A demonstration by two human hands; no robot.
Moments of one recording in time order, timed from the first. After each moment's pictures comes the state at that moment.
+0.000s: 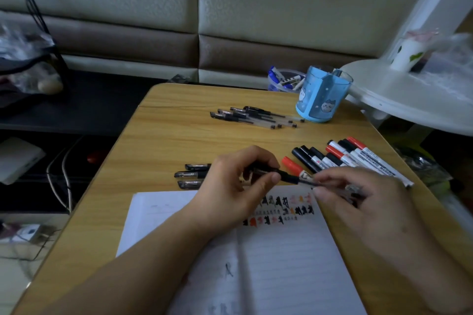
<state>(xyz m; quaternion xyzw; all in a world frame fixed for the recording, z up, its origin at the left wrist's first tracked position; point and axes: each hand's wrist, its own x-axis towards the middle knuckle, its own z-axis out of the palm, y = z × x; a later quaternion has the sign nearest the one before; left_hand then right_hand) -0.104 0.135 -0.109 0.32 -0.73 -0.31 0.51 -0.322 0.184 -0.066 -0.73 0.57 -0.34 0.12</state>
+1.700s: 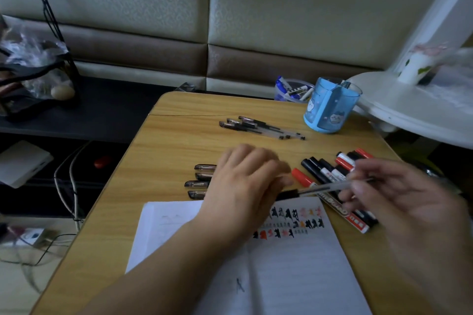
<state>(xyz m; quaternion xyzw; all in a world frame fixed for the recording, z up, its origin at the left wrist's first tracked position) -0.103 0.132 -0.107 0.37 -0.80 0.01 0.46 -0.310 0.188 -0.058 -0.62 0.46 -0.57 0.27</state>
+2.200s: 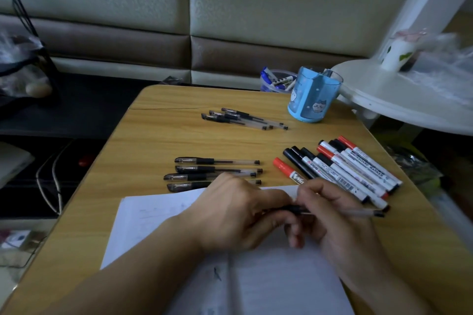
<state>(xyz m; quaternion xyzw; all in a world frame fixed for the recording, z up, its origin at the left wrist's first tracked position) -0.110 0.142 -0.104 0.25 -0.90 -0.11 0.33 -0.293 0.193 -0.094 -0.53 0.41 -0.51 0.53</state>
